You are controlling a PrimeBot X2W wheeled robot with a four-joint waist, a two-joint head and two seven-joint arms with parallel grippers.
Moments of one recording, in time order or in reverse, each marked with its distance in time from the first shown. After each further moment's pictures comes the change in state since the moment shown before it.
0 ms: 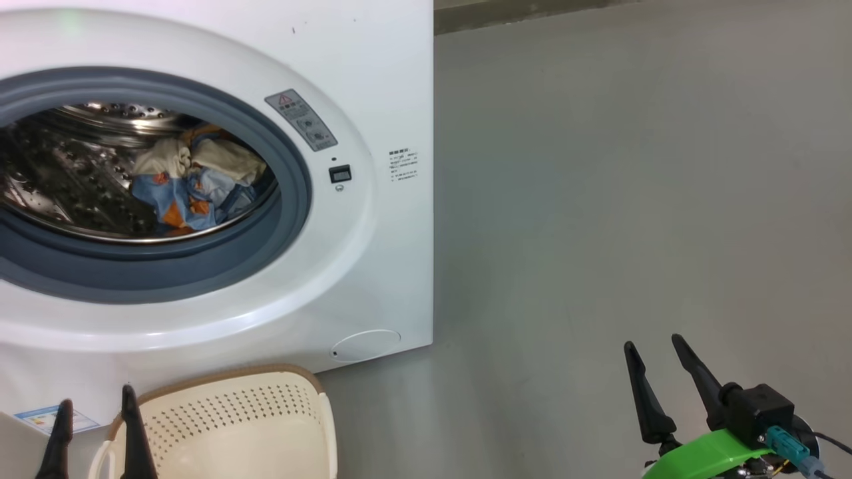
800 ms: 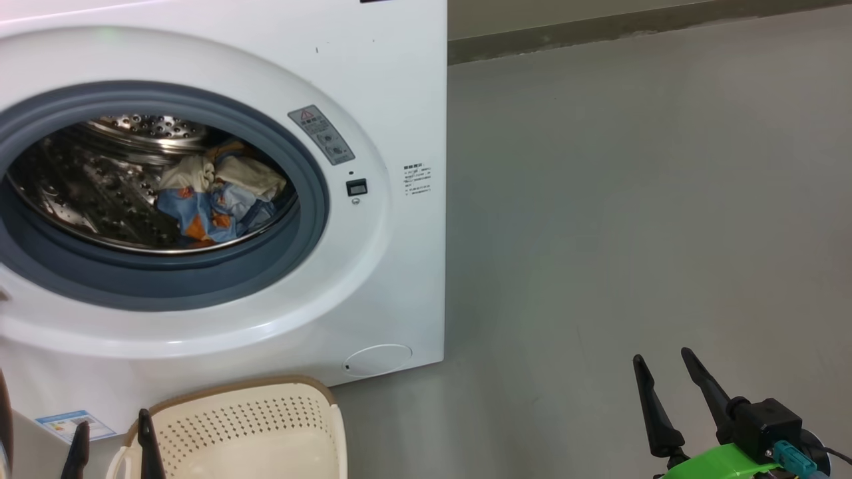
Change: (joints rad) left arm 0.059 -0.048 0.017 -0.022 0.051 -0.031 0.000; right arm 0.043 0.000 -0.021 -0.021 -0.022 0.000 0.000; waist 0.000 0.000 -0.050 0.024
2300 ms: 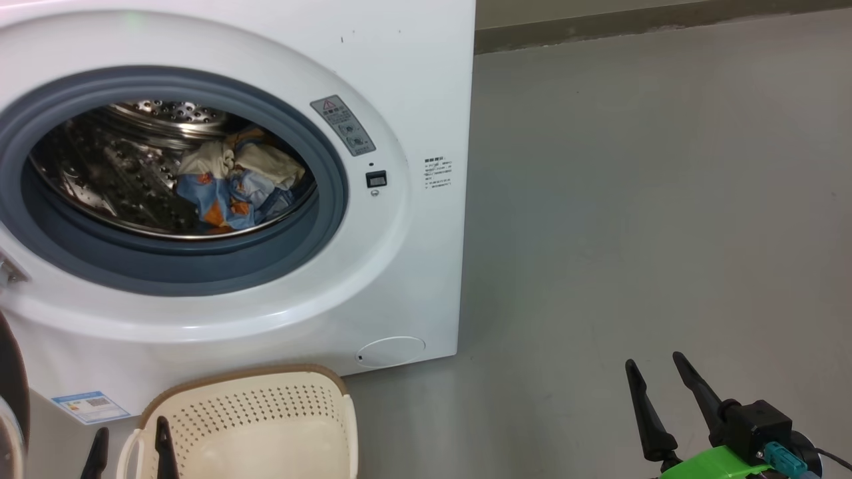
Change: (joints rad) left arm -0.003 -0.007 -0.017 0.046 0.017 -0.024 0.000; right arm -0.002 0.000 0.017 0.018 -0.001 0.000 0.000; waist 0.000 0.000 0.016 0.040
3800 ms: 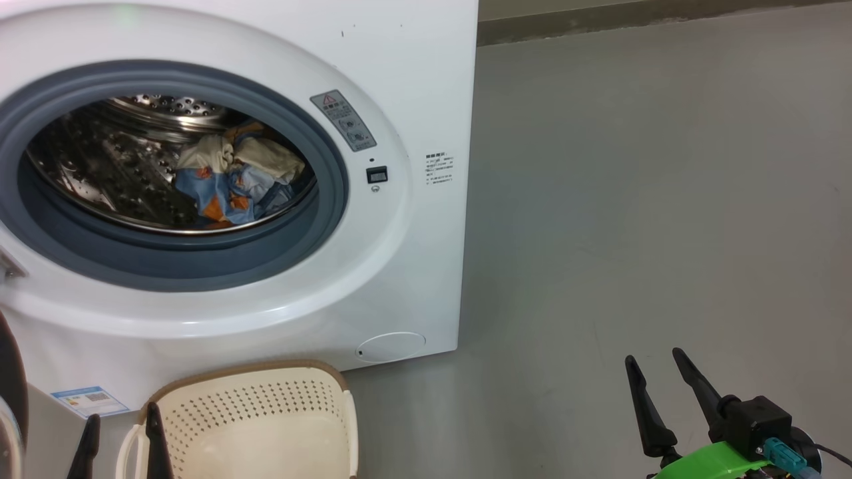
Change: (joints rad) left arm -0.044 -0.003 0.027 0.025 -0.018 -0.027 0.000; right arm -0.012 0.000 -0.001 0.006 0.000 0.000 0.000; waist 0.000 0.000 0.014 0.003
